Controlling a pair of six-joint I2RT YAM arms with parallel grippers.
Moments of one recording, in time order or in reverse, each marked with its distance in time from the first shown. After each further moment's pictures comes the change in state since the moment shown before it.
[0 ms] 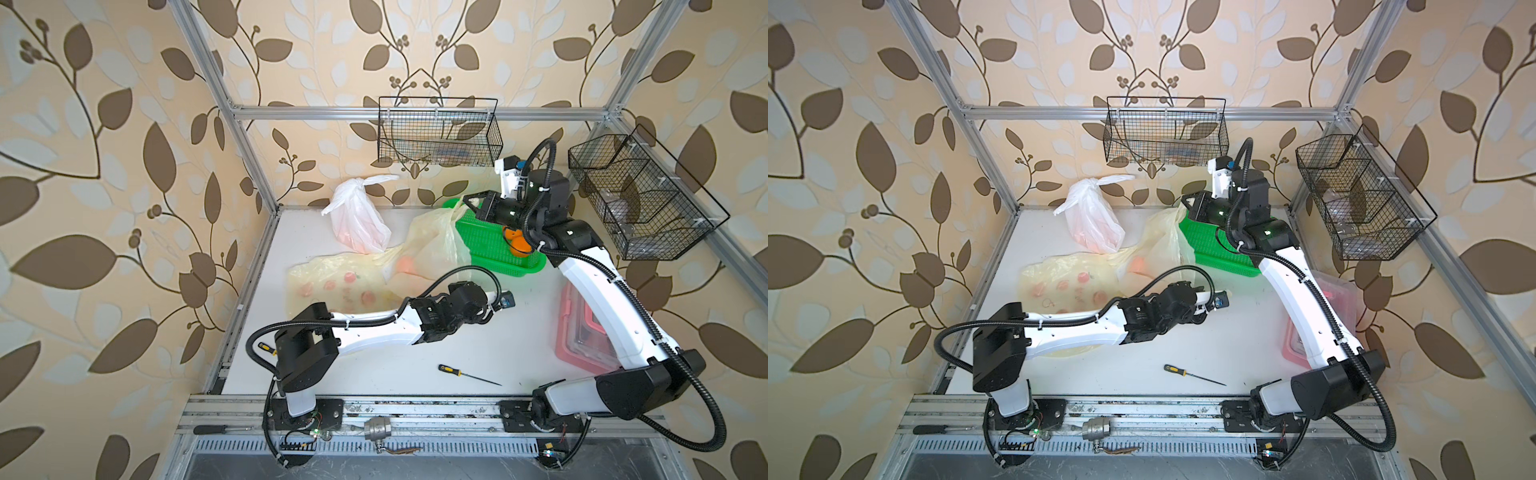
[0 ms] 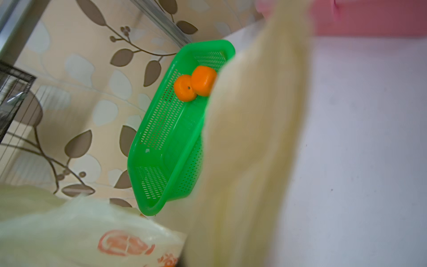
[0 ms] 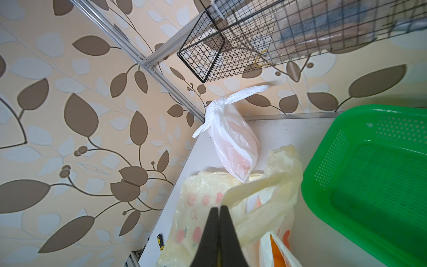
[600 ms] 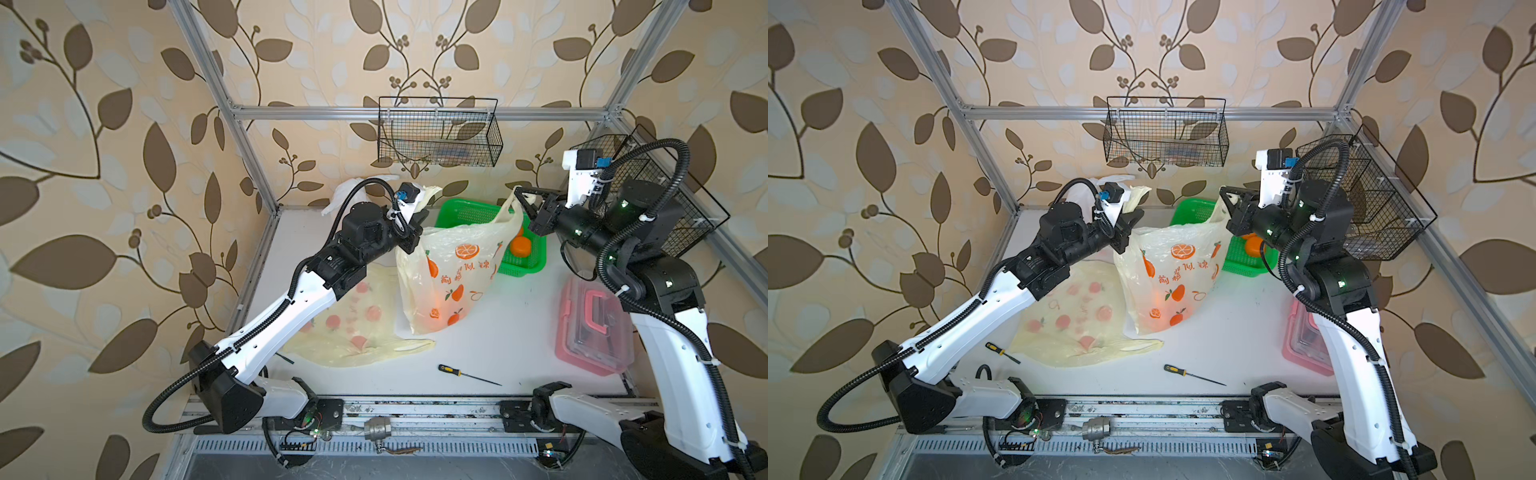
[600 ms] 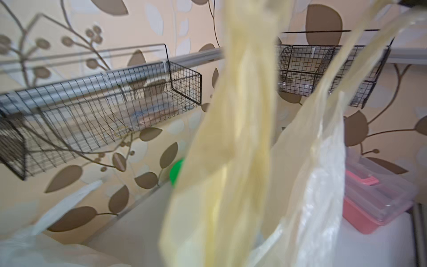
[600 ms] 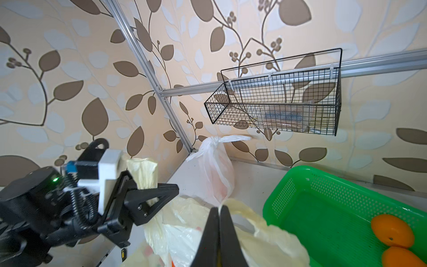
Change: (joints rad) left arm 0.524 -0.352 0.086 -0.109 0.589 -0.543; right arm -0.035 -0.288 0.082 -0.182 0.076 -0.246
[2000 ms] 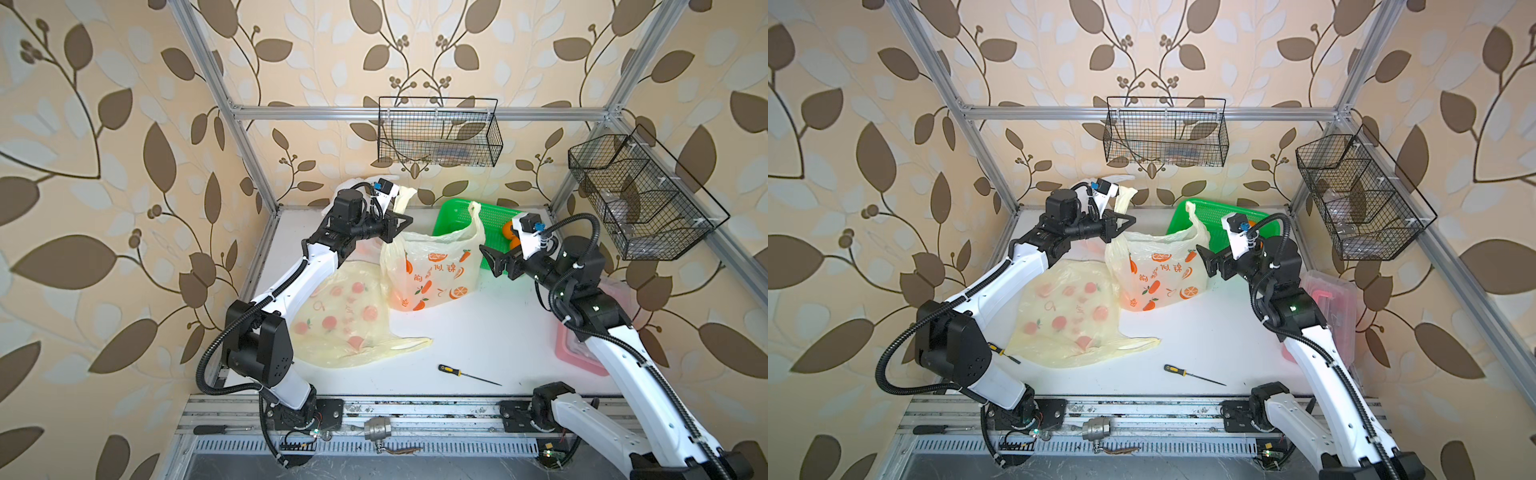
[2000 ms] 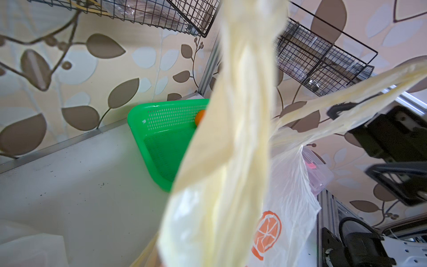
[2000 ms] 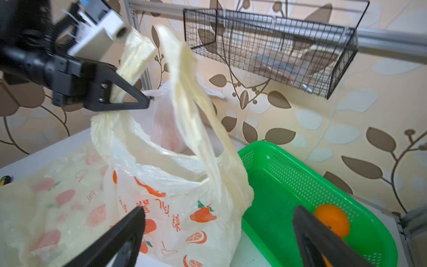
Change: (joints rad) left arm 0.297 0.227 0.000 0.042 0.531 -0.226; right arm -0.098 -0.154 -0.719 0.446 -0.091 -0.430
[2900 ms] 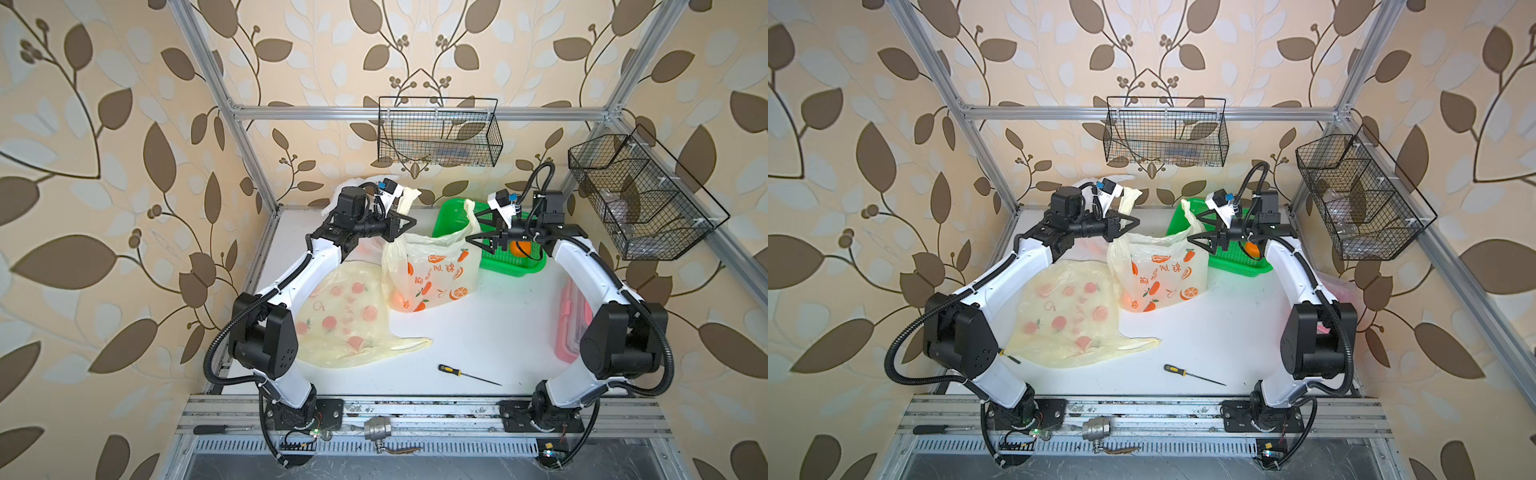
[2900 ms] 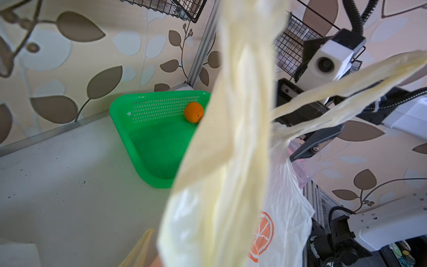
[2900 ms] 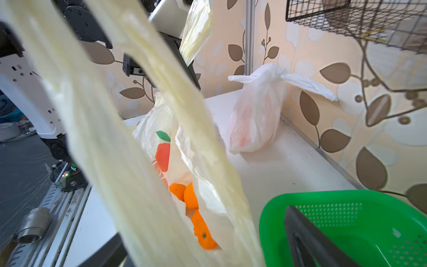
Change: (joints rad) left arm 0.000 0.047 0.053 -0.050 0.064 0.001; right arm -0.127 0.682 0.458 -0.223 -0.767 -0.418
